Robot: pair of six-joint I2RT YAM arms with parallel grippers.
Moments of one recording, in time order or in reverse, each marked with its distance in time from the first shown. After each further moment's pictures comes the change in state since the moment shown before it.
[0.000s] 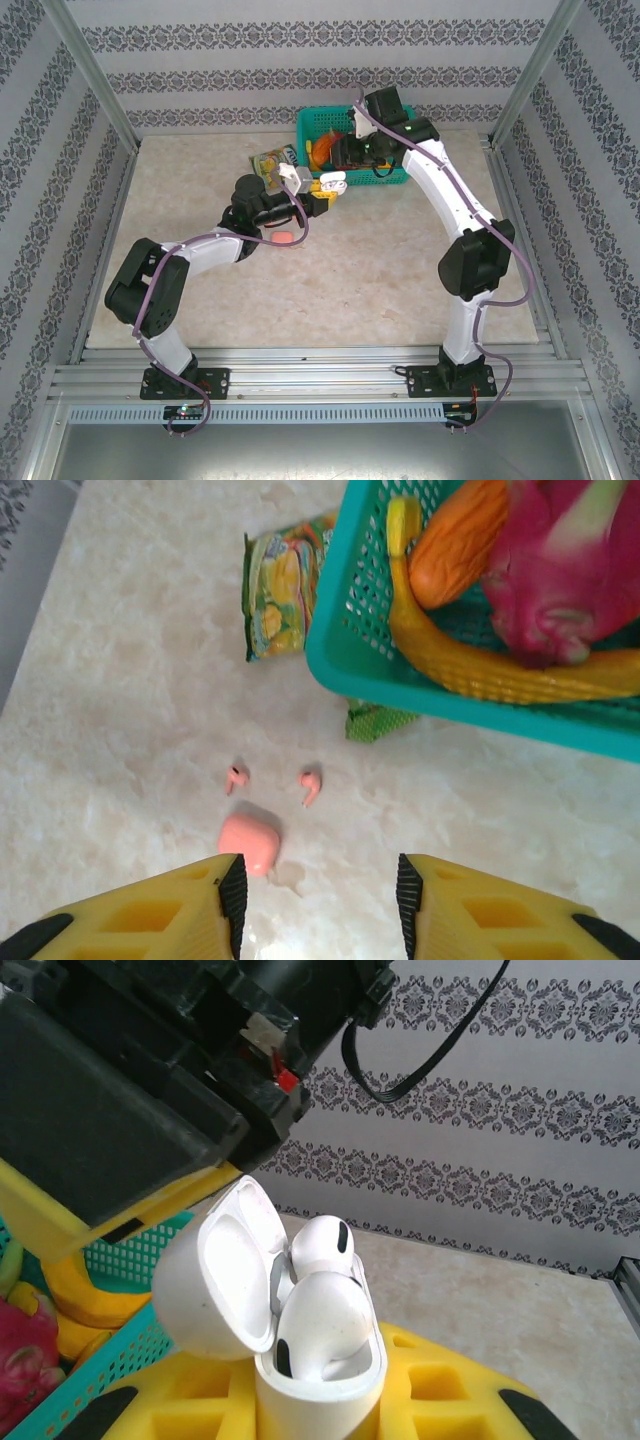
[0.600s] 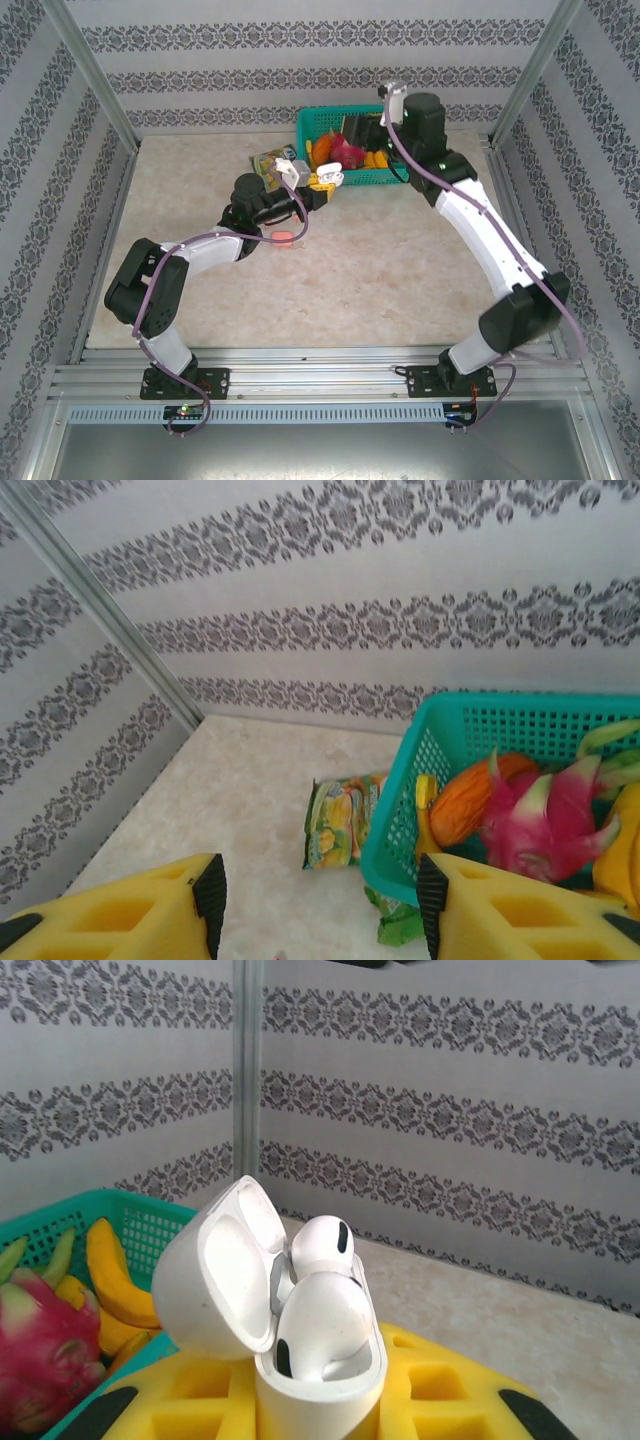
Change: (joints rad) left arm 0.000 -0.005 0.008 0.010 -0.084 -0.041; right arm 0.005 -0.384 -0.396 0.599 0.093 0.054
